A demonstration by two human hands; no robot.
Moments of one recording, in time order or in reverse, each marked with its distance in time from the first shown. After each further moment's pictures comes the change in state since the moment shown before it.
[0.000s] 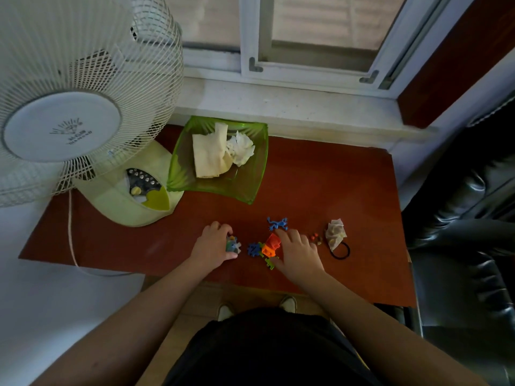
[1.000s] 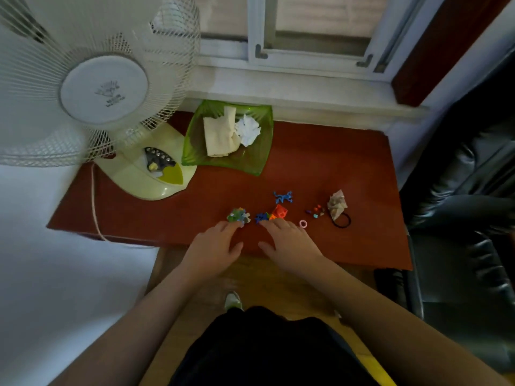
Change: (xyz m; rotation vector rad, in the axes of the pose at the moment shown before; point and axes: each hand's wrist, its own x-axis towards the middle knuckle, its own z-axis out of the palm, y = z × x) left_hand -0.131 0.013 -0.013 0.064 0.137 0.174; right_hand -0.074 -0.050 -0.009 0.036 -0.014 -0.195
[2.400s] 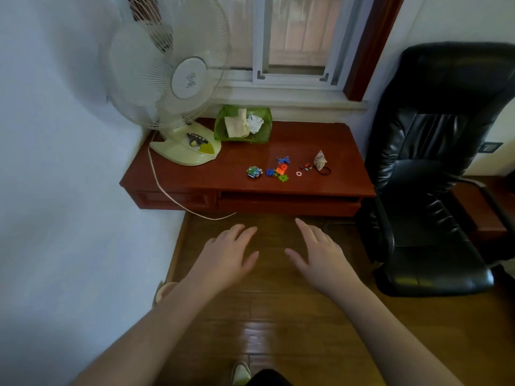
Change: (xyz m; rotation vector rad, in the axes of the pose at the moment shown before) left_hand -0.358 0.032 0.031 0.095 0.178 0.169; right_hand -0.340 -0.158 0.112 0.097 0.378 0.224
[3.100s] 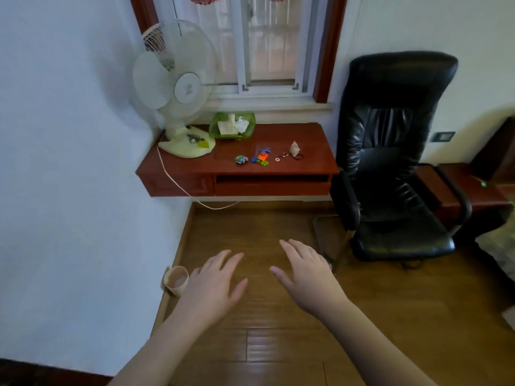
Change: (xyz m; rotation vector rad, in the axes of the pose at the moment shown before) left_hand -0.249 0.130 0.034 0.021 0.005 -0.138; right_hand -0.259 0.018 0.005 -0.013 0.042 -0.064
